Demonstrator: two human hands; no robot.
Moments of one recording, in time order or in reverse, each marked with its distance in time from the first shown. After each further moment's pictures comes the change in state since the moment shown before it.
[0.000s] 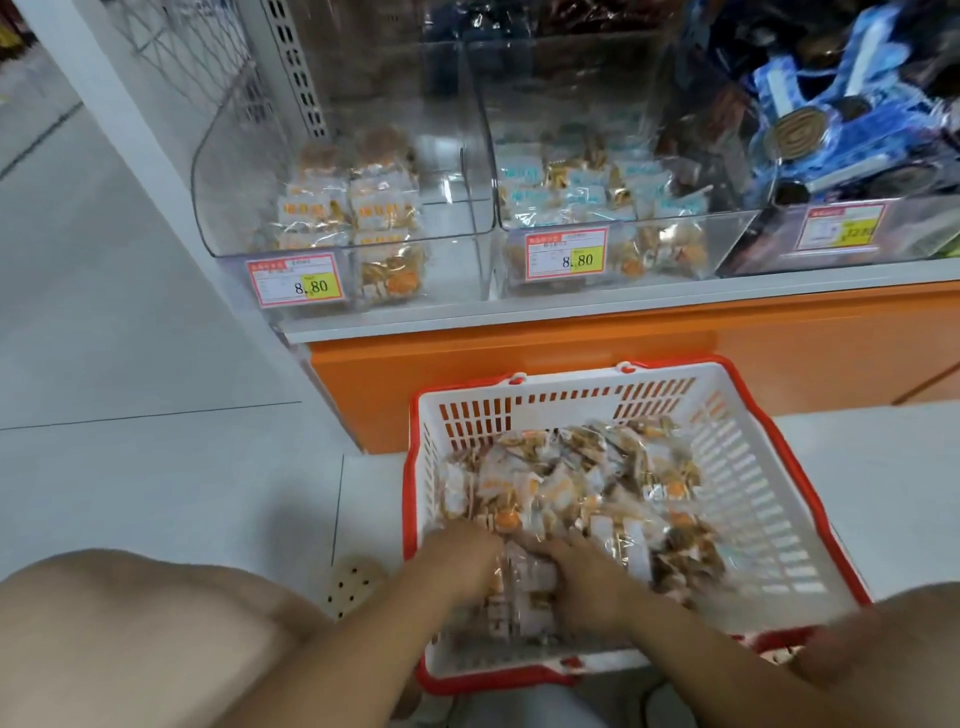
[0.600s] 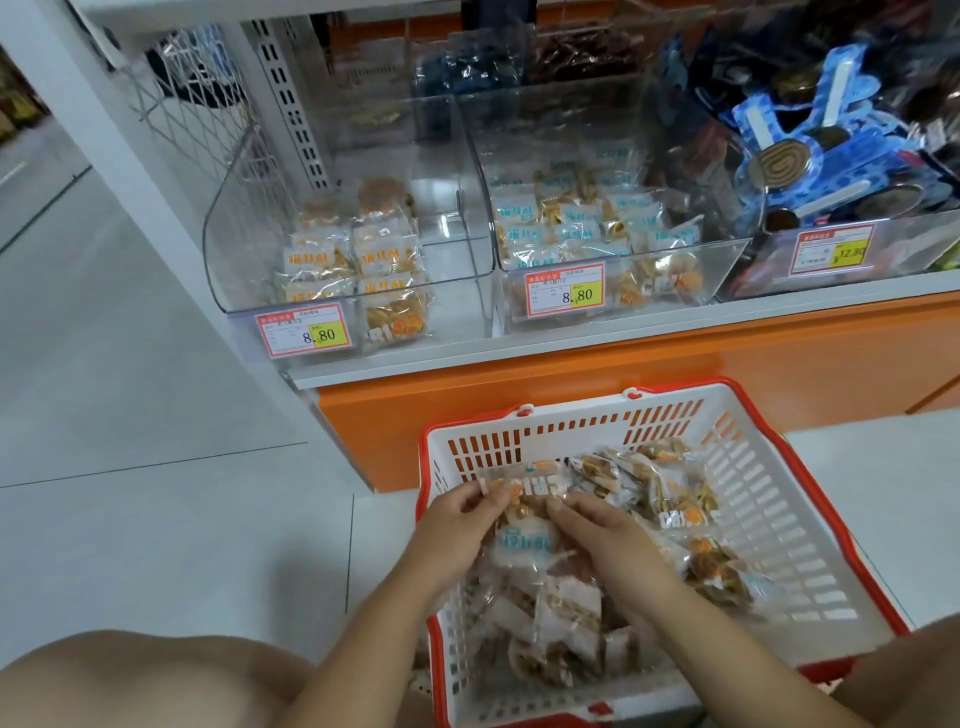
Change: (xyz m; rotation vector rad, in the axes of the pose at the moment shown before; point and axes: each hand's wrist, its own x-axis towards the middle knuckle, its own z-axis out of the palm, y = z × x) left_hand -0.020 -0.004 -0.052 -1.168 0.357 -0.069; right_hand -0.037 -0.069 -0.073 1.246 0.307 -0.097
